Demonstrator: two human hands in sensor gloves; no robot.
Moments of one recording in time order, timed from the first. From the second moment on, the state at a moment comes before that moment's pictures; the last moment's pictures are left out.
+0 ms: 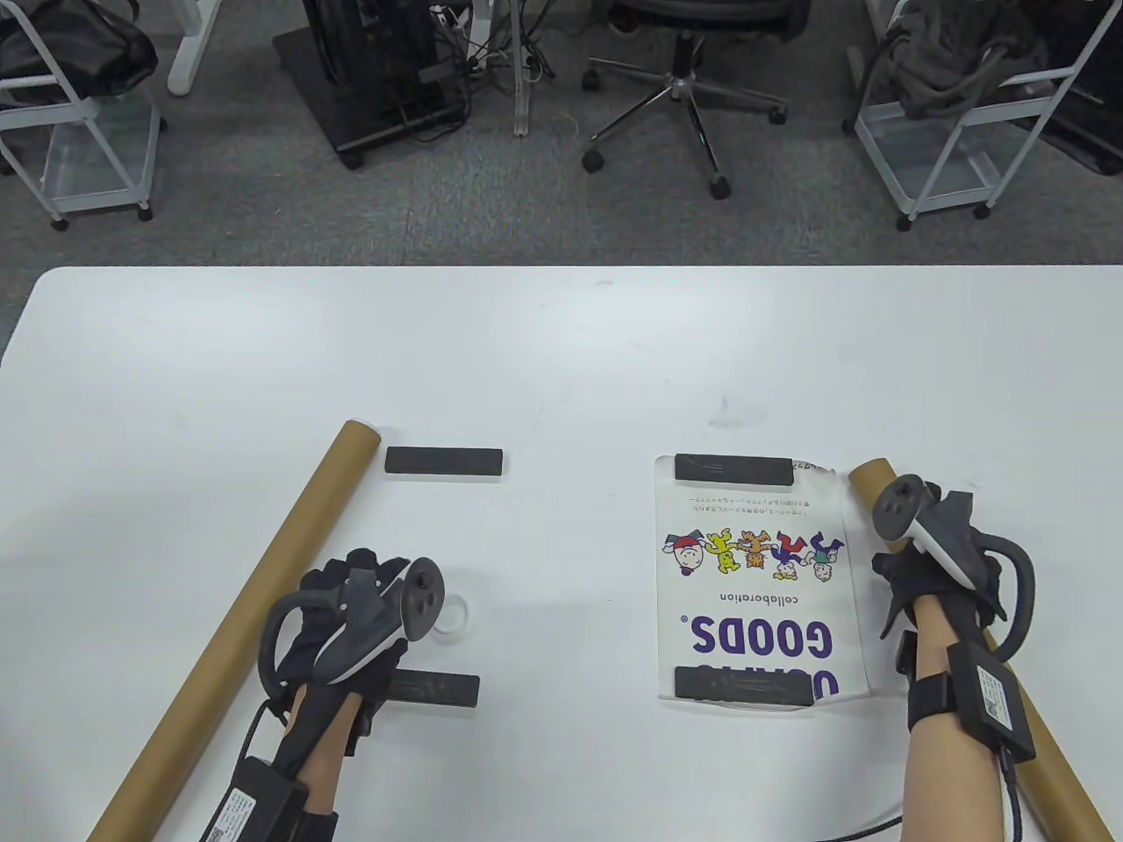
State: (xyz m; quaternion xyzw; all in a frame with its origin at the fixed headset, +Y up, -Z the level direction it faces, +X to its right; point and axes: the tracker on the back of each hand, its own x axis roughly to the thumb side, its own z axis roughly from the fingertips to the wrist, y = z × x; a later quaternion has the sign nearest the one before) left_hand -0.205 -0.695 -0.214 -0.09 -0.02 -0.10 0.99; right_hand 0.319 -0.732 -0.280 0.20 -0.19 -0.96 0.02
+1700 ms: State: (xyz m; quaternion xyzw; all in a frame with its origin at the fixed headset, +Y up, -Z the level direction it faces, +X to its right) left_hand -0.205 -0.698 -0.224 -0.09 -0.02 -0.14 0.99; right_hand 0.158 -0.755 -0.376 -0.01 -0.11 -0.98 0.14
